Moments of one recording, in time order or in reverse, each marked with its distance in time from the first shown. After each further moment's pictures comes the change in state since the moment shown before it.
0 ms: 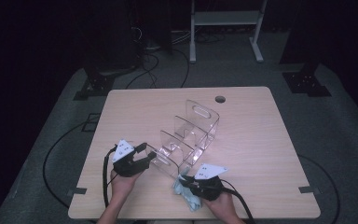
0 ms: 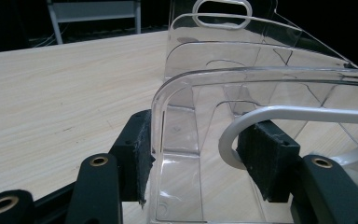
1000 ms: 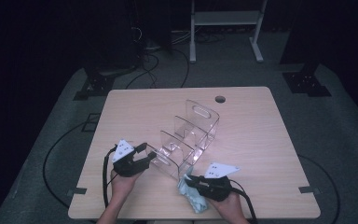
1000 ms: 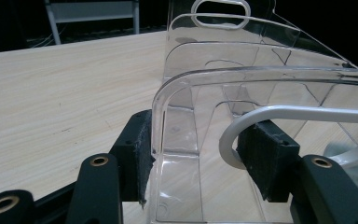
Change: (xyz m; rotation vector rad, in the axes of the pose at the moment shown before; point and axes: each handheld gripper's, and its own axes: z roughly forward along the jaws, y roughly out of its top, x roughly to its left) left arm 0.000 0.000 0.001 -0.002 -0.004 0.001; right arm -0.005 0.003 -0.029 -0.034 0.023 0.056
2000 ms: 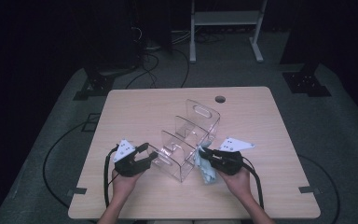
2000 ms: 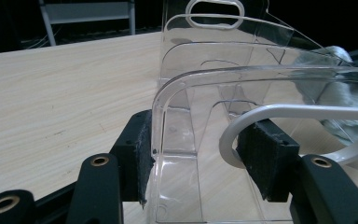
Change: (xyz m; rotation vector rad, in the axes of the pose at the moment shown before) left arm -0.002 0.001 0.003 -0.002 -0.019 0.005; right arm -0.064 0.029 -0.016 -0.075 -0.171 0.024
